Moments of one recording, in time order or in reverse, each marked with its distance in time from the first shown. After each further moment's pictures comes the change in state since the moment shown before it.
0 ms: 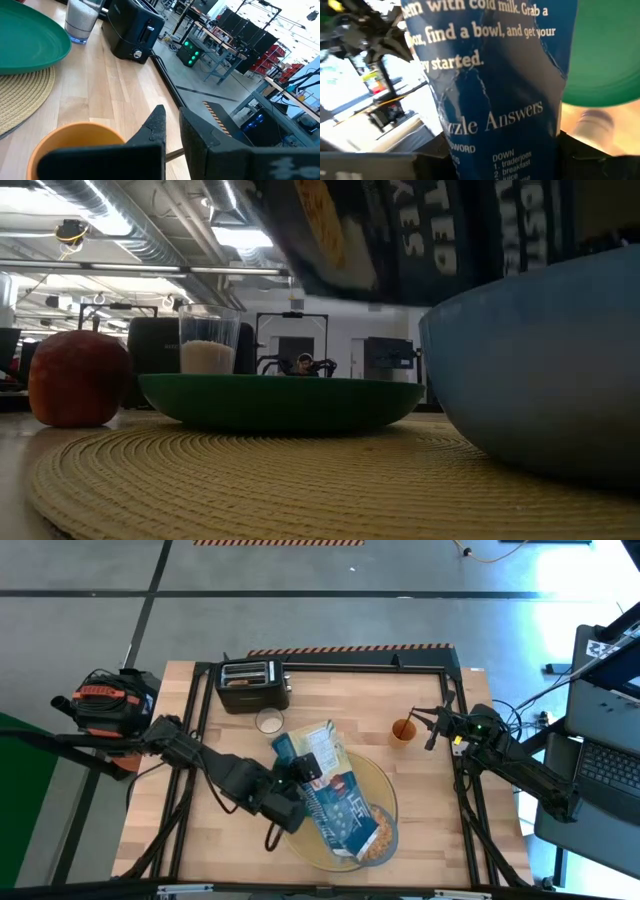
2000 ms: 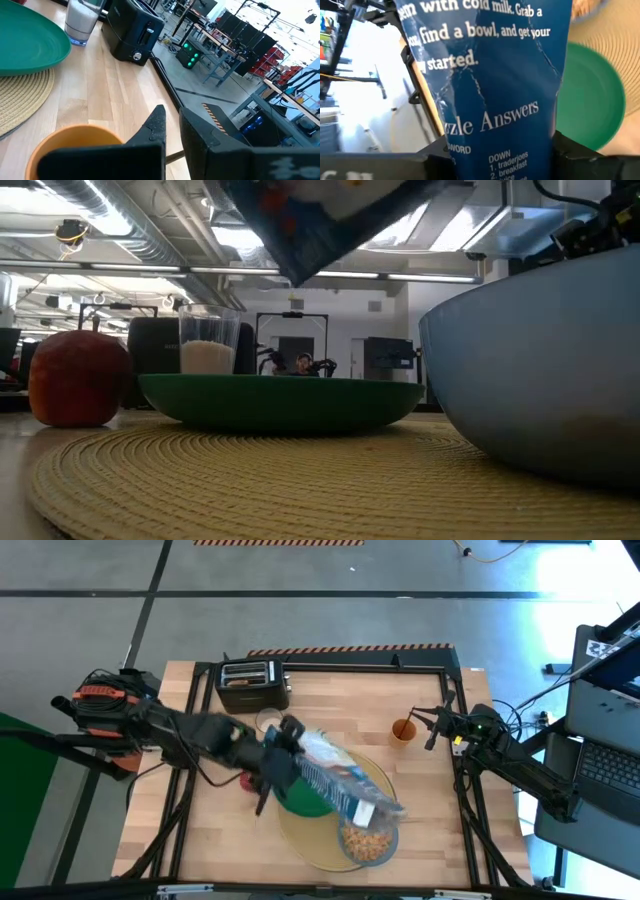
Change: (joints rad) left arm 0.143 -0.183 0.012 0.070 0.334 -0.365; right arm 0.000 0.000 0.000 0.011 -0.003 -0.005
